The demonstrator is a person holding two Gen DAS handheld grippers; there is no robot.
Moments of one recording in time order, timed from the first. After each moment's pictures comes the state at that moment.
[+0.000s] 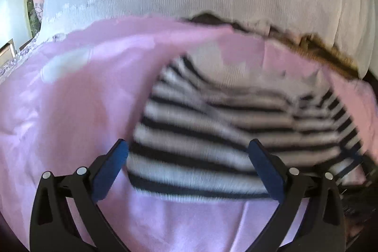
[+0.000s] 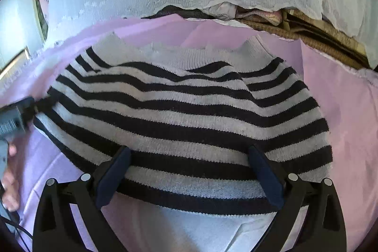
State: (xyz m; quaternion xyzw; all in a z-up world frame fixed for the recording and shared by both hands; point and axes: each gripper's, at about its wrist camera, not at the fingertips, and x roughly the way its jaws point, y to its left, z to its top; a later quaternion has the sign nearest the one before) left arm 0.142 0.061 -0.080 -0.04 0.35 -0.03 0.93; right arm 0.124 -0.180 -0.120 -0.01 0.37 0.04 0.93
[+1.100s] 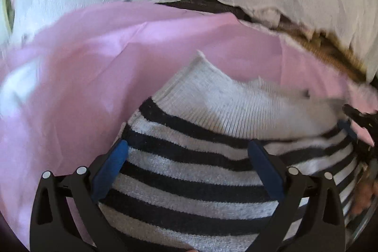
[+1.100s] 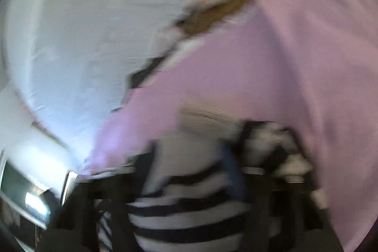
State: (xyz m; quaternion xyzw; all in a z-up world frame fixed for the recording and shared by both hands) left arm 0.270 0.021 -0.108 0.00 0.42 -0.04 0.91; right arm 0.242 -0.329 -0.130 0.39 0.32 0.05 0.86
